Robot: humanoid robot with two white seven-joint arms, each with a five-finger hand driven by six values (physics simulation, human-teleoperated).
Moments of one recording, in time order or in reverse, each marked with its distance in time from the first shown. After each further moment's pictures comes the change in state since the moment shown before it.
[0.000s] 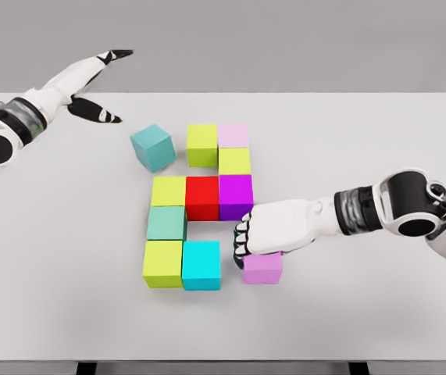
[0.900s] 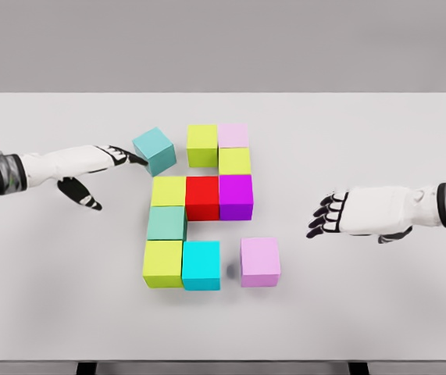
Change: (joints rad) left arm -0.005 0.086 -0.227 0.091 -0.184 -0.483 -0.250; right arm 0.086 -0.321 -0.123 0.000 -0.031 -0.002 0.001
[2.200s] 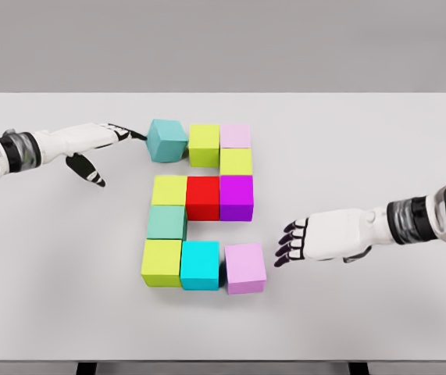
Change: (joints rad) left arm -0.026 -0.119 0.061 0.155 -0.035 0.094 -0.036; right arm -0.069 0.116 0.167 -0.001 0.041 0.000 0.000
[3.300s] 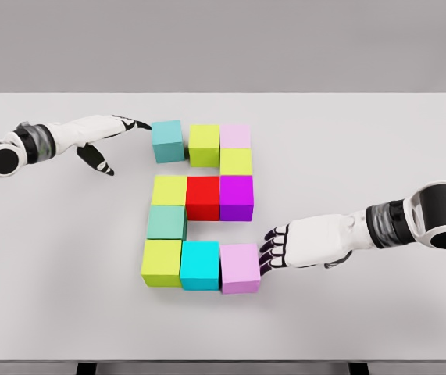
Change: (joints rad) left arm -0.008 -0.109 0.022 0.134 -0.003 0.043 0.000; right arm -0.015 0.065 0.031 -0.002 -0.002 0.000 0.000
